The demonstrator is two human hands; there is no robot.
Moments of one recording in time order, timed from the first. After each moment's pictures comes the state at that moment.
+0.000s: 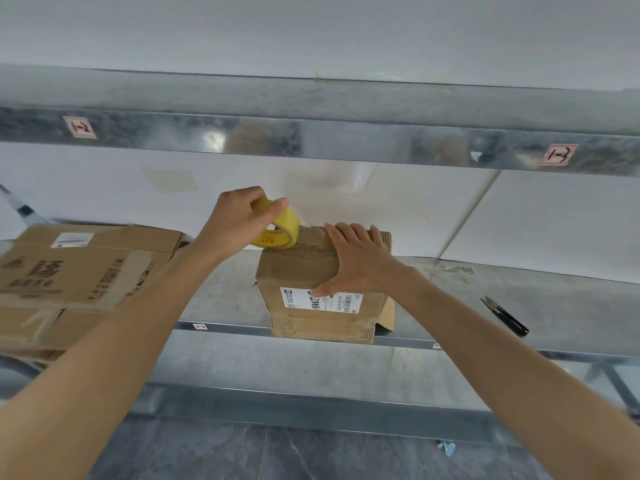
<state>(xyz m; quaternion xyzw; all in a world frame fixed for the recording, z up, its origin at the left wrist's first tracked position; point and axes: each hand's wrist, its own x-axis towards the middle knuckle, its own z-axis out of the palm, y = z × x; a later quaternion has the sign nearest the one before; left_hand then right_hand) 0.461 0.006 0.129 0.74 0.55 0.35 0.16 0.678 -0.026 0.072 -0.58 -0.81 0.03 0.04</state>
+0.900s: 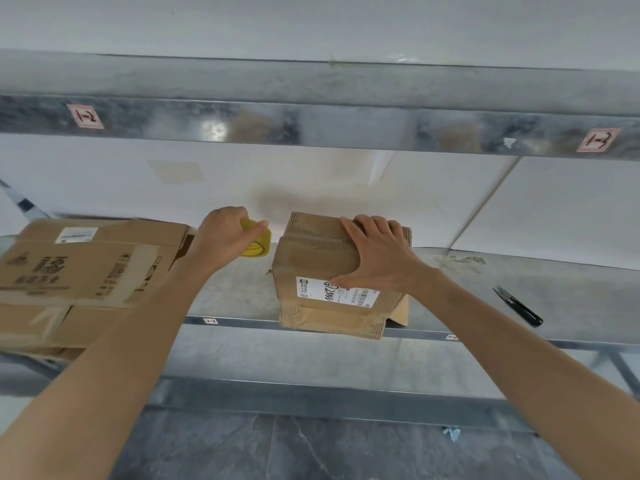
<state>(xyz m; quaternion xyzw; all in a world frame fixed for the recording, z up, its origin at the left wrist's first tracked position) 0.408 0.041 0.066 0.76 0.59 0.26 0.08 0.684 -0.028 0.061 -0.59 -0.80 -0.04 0.06</state>
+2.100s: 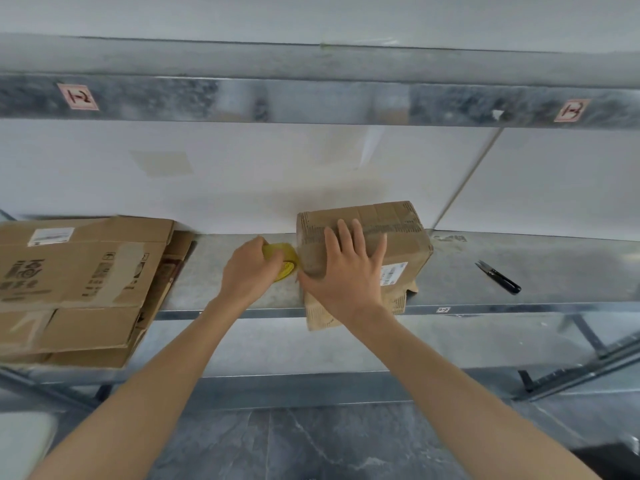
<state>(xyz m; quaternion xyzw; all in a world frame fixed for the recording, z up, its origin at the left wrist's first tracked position) 0.444 -0.024 0.028 0.68 0.63 0.26 0.26 0.597 -0.088 0.033 -0.73 -0.66 -0.09 0.15</state>
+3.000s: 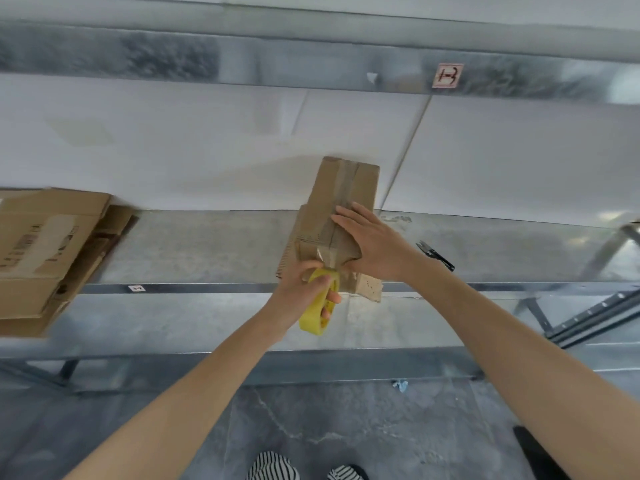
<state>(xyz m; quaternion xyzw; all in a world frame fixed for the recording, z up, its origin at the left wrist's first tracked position) 0.609 -0.146 0.022 0.51 0.47 0.28 0.66 0.792 -0.119 0.051 -0.61 -0.79 0.09 0.05</state>
